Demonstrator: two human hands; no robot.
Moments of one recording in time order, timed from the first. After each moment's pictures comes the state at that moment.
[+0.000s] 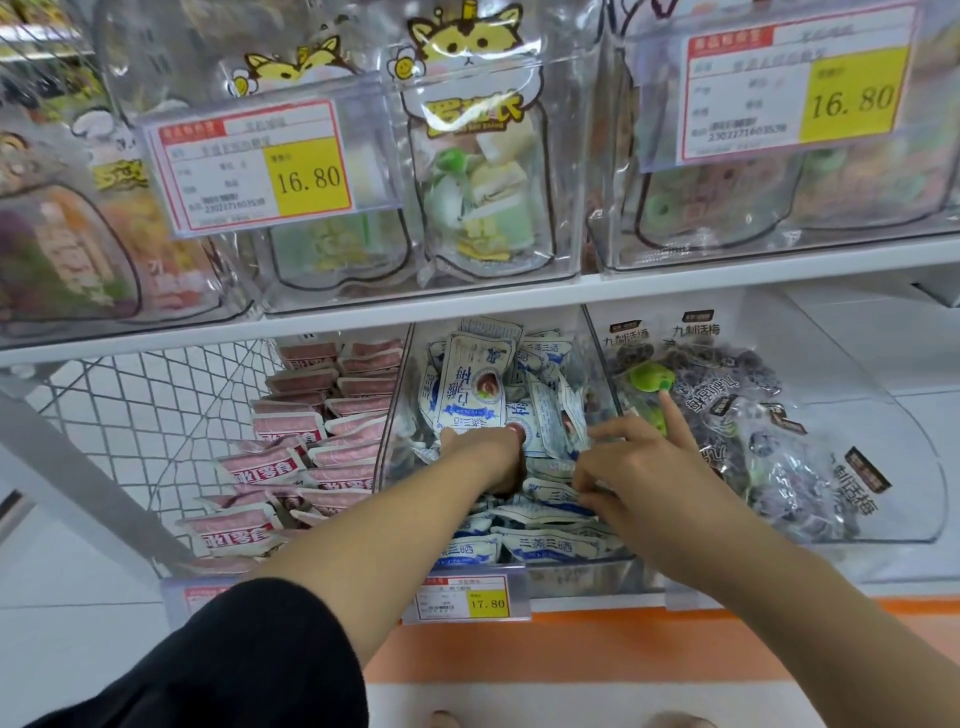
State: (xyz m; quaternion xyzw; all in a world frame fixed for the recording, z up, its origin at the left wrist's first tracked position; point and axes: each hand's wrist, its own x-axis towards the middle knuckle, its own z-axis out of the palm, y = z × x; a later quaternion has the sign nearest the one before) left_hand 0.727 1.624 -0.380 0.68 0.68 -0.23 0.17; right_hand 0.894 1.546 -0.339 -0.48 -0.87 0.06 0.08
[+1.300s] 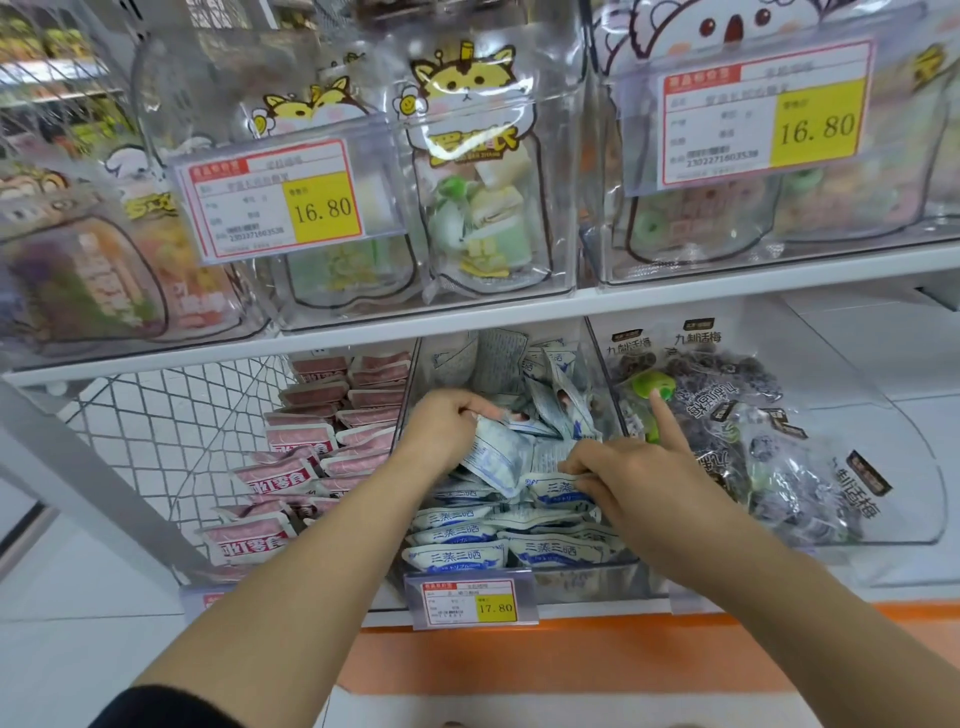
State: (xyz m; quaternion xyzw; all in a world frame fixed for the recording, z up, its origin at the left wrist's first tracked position) left_hand 0.689 1.593 -0.339 0.57 0.71 0.30 0.28; right_hand 0.889 1.548 -0.338 -0.49 -0.87 0.03 0.09
